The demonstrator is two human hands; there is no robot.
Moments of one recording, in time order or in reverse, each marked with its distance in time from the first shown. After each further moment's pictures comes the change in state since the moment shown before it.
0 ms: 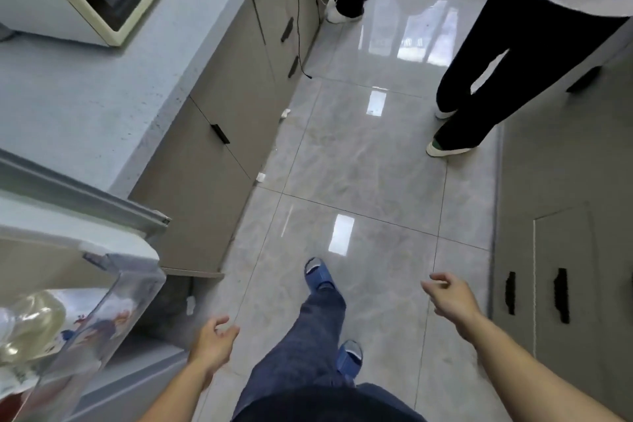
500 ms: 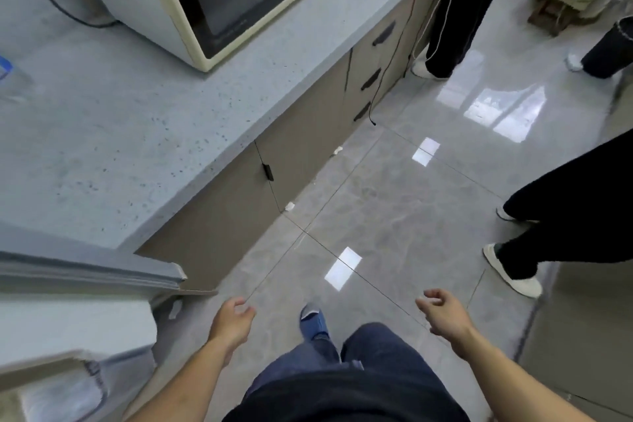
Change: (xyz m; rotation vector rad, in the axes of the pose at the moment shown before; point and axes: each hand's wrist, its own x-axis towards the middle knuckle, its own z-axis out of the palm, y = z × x) left_hand 0.081 0.174 -0.002 -0.336 0.027 -0.144; right_hand 0.124 -0.248 0.035 -0.325 -0.179 -0.177
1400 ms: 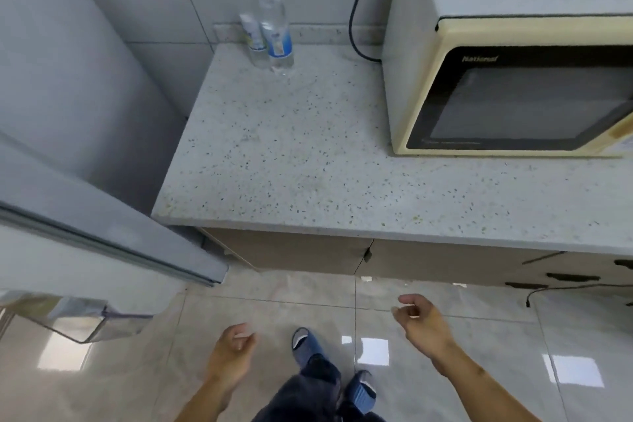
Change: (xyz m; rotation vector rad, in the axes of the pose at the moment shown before) left_hand -0.031 0.094 0.042 -0.714 0.572 -0.411; right_hand 0.116 -0.377 0.102 -0.639 -0.646 -0.599
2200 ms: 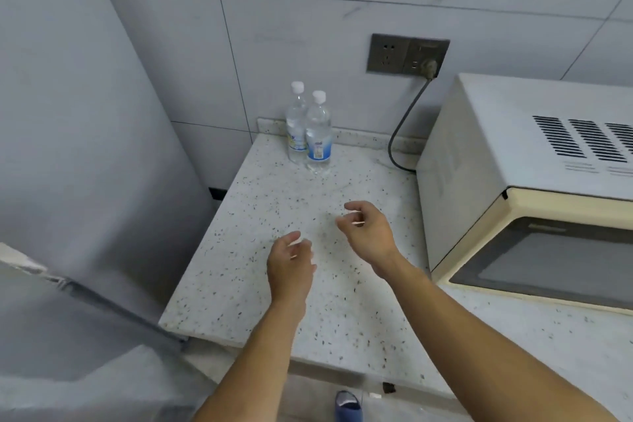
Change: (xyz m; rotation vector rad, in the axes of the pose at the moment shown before) left_hand 0.052 0.351 -0.038 -0.799 0.084 0.419; right_hand 0.108 -0.388 0.059 0.073 0.000 -0.628
